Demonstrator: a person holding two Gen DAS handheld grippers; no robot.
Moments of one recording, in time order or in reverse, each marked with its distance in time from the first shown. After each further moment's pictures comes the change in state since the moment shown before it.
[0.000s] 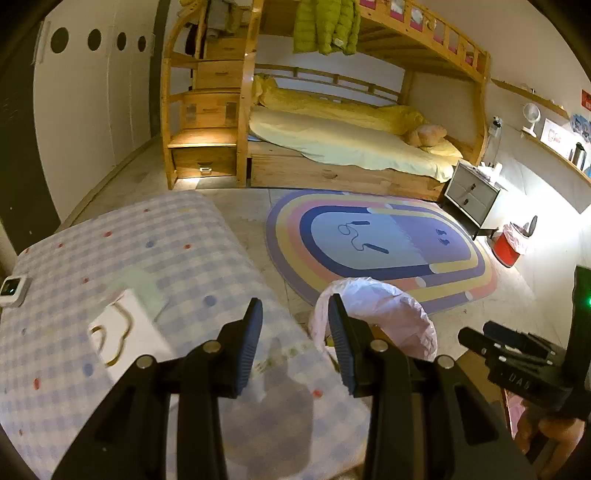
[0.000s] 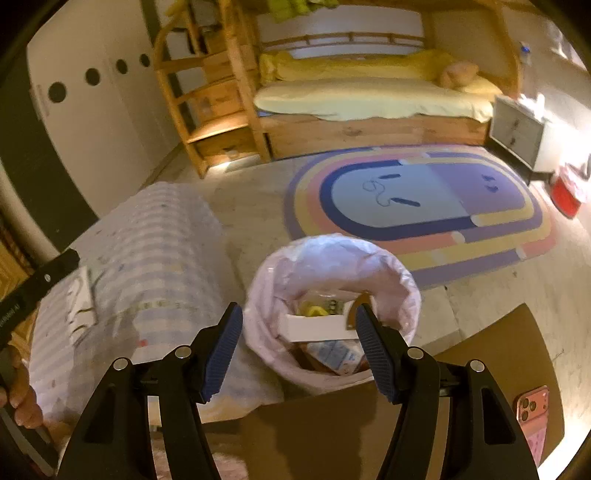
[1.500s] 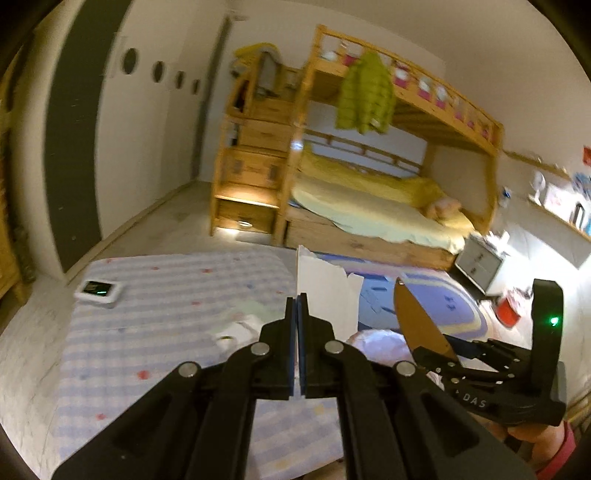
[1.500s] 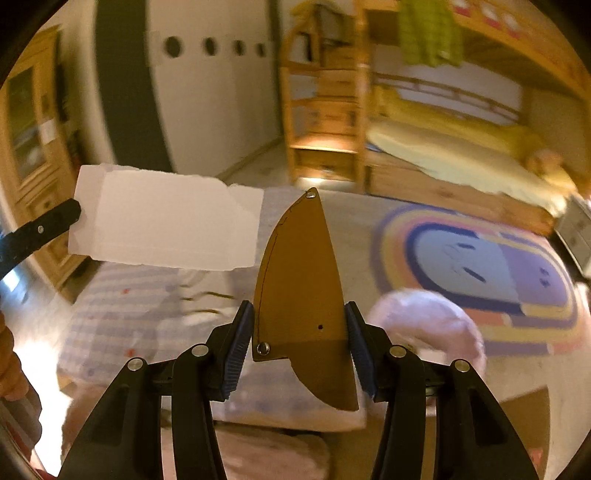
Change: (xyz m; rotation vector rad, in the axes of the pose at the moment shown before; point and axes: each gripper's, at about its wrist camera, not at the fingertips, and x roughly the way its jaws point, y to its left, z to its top) left arm -0.143 0.072 -0.015 -0.098 -0.248 0.044; right arm -0.045 0.130 -0.003 -0.312 -0.081 0.154
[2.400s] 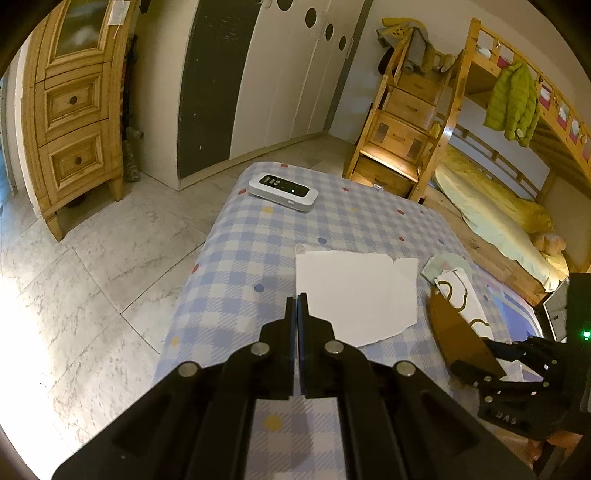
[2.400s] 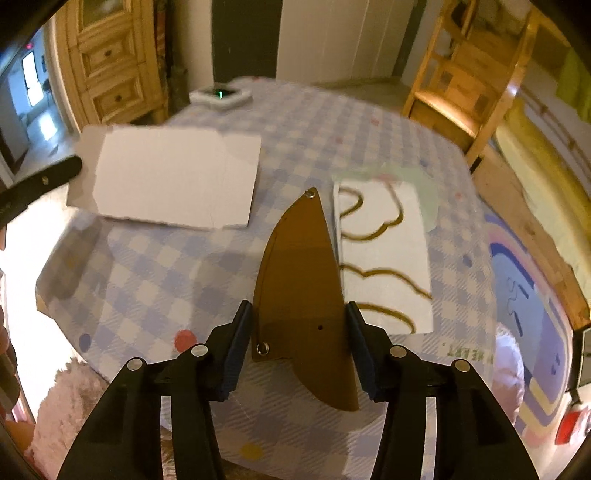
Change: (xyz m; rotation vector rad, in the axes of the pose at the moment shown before) left arm -0.026 0.198 -0.085 -0.336 0.134 0.404; right arm 0.115 0.187 -0.018 -0.460 0.283 0.161
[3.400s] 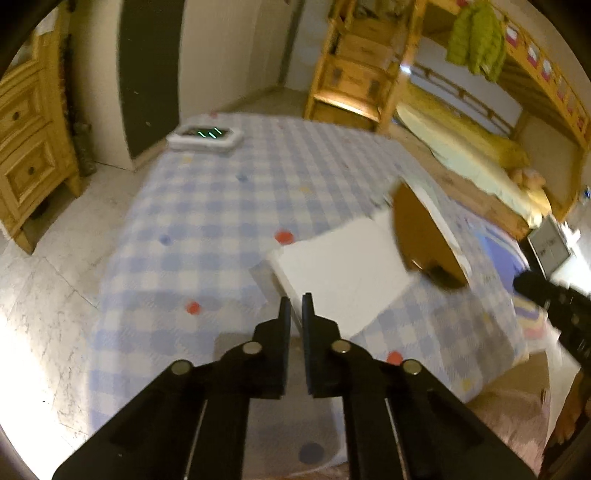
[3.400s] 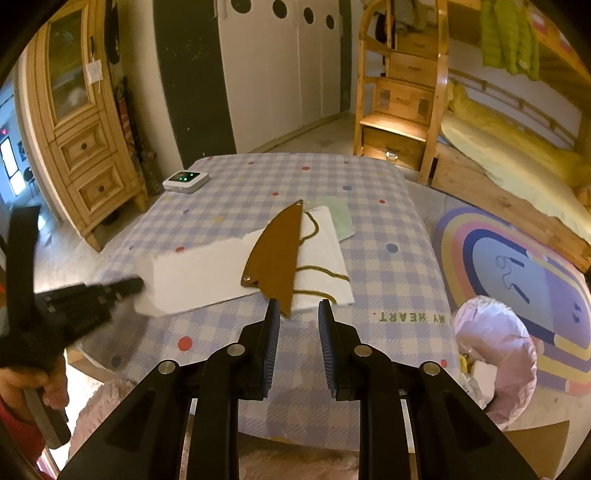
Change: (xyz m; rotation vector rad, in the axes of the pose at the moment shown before) left arm 0.034 -0.051 -0.019 0.144 0.177 -0.084; right arm -0.061 -0.047 -0.035 0.252 -0.200 -0.003
